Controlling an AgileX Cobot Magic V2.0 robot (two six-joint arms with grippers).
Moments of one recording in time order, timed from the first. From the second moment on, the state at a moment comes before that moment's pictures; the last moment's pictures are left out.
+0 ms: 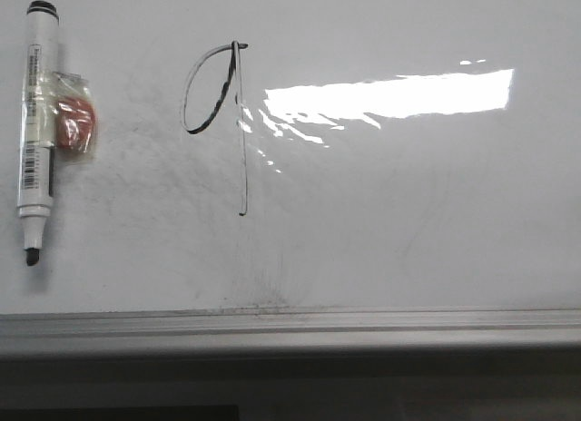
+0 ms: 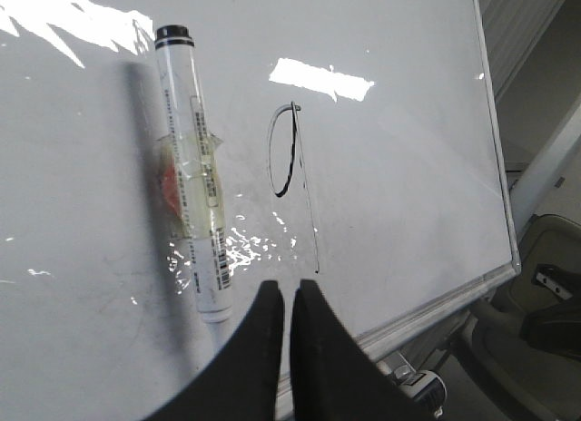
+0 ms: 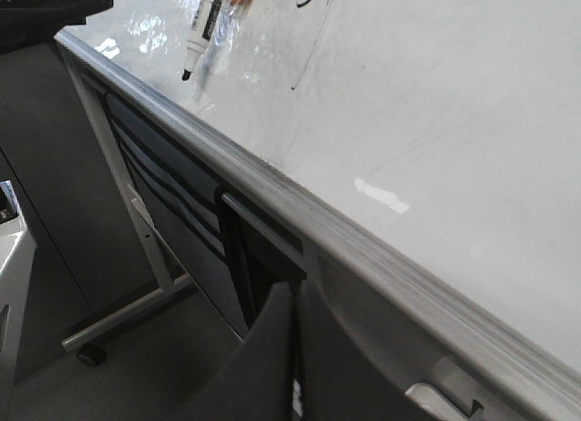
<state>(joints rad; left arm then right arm) -0.84 0.39 -0.01 0.05 -0.30 -0.49 0.87 0.21 0.01 0.16 0.06 -0.08</state>
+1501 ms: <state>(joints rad) -0.05 0.00 -0.01 -0.03 0.33 0.06 0.87 0.21 0.01 0.16 0.06 -0.08</state>
